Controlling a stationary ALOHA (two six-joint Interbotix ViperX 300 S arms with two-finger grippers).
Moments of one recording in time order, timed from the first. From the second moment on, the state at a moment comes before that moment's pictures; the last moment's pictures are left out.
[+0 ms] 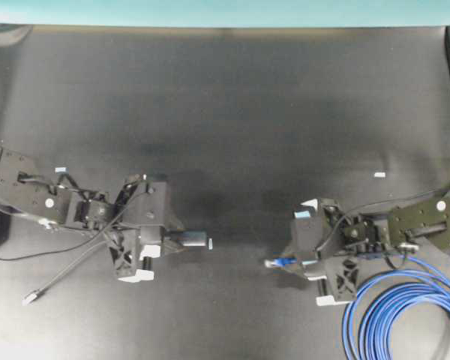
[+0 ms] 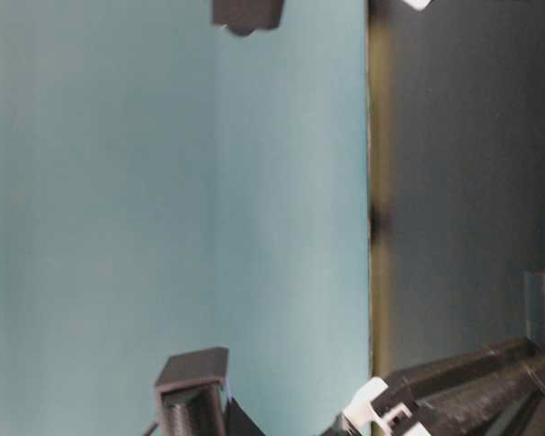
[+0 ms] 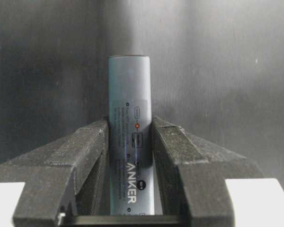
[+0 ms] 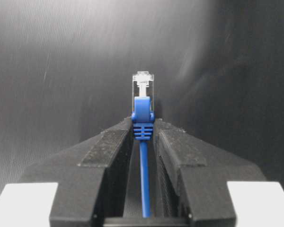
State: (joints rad) left arm -0.09 0.03 0.85 0.04 -0.31 -0.12; right arm 0.25 0.02 0.90 0.26 -0.08 -0.17
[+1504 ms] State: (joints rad) left arm -0.07 0.04 0.75 0.04 -0.21 -0.10; right arm 0.14 0.05 0.73 0.25 -0.04 -0.30
